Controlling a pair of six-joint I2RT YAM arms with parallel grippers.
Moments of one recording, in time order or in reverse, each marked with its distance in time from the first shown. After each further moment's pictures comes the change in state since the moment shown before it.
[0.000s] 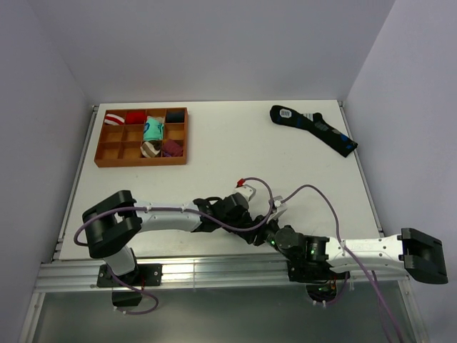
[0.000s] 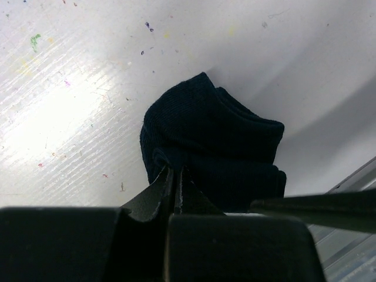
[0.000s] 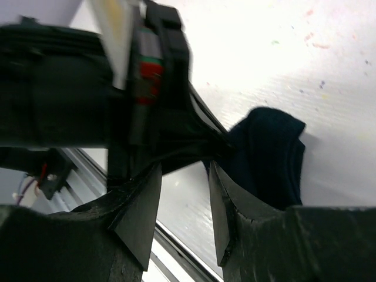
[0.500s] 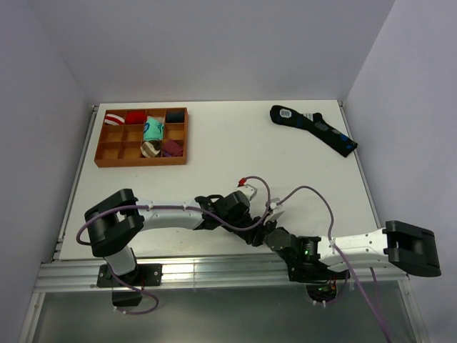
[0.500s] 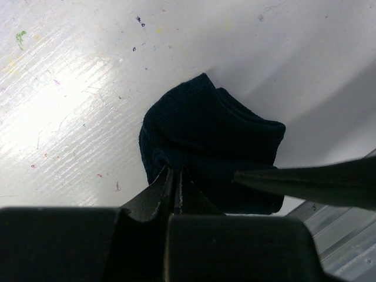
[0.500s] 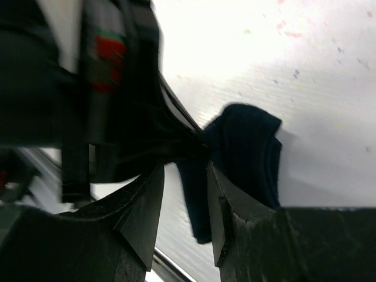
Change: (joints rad) left arm 0.009 0.024 0.042 -0.052 0.044 0.006; right arm 0.025 0.143 -0.001 0.106 0.085 -0.007
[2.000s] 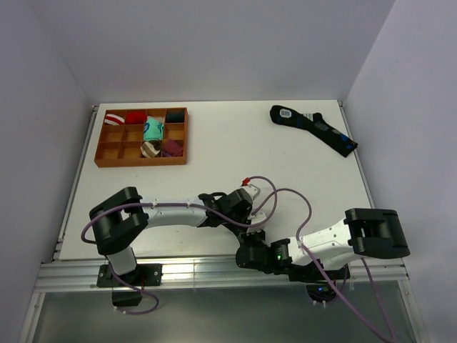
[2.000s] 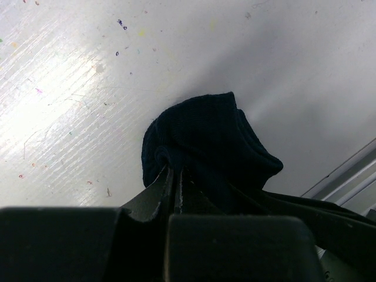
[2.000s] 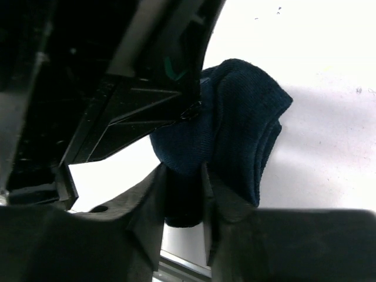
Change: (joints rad) left arm 0.013 0.038 0.051 -0.038 0.059 0.018; right arm 0.213 0.424 0.300 -0.463 0.240 0.250
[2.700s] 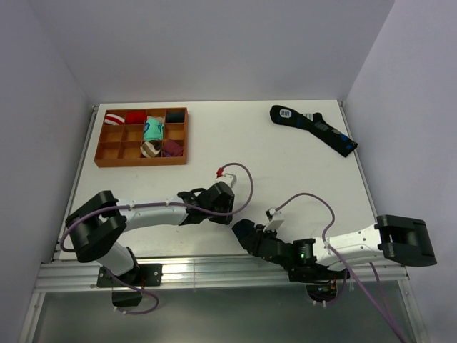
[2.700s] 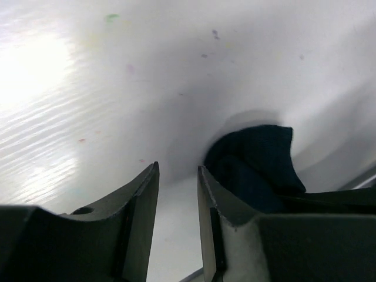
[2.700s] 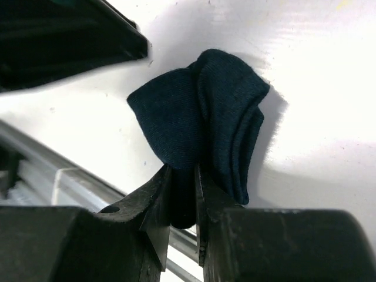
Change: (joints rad) left arm 0.104 -0.142 -0.139 0.059 -0.012 -0.187; right arm -0.065 -0.286 -0.239 0.188 -0.174 0.153
